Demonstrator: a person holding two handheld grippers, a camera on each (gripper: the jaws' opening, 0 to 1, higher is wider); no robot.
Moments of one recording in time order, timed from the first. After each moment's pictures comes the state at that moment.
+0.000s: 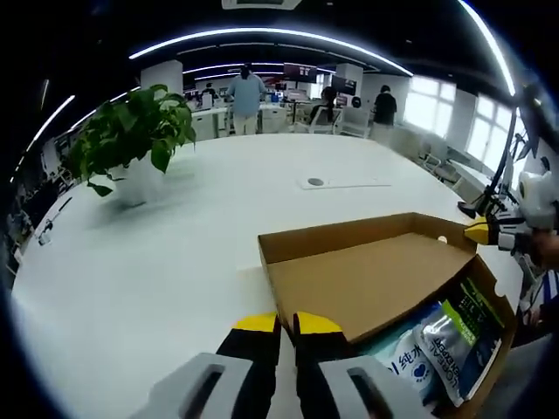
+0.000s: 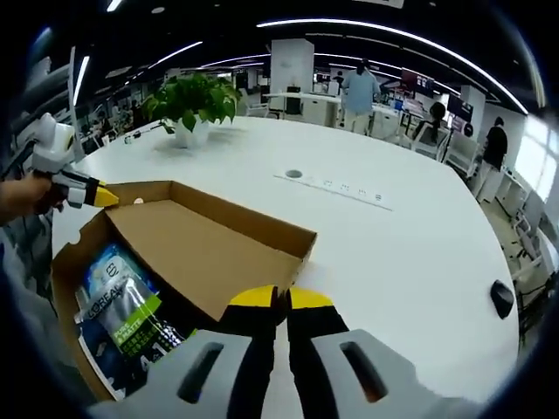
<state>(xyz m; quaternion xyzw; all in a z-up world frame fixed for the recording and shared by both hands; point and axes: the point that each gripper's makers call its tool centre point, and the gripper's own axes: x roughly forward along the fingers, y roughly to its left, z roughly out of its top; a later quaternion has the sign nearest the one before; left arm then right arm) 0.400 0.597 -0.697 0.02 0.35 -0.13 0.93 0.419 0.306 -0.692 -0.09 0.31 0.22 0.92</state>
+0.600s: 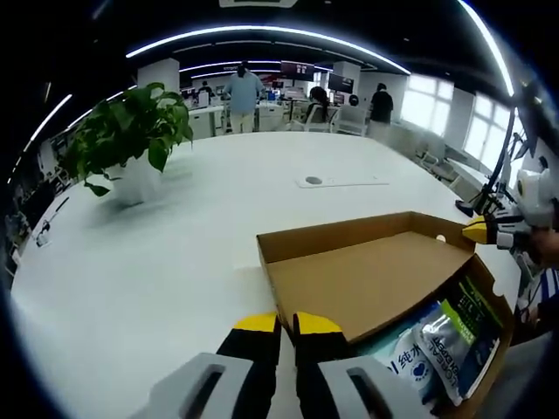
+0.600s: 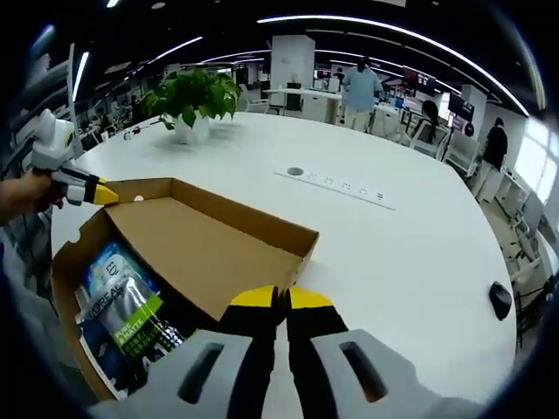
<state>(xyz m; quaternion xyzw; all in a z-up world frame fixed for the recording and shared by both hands) 0.402 0.600 -0.697 0.01 0.35 -0.14 0.93 0.419 0.311 -0.692 -0.09 0.31 0.22 0.92</state>
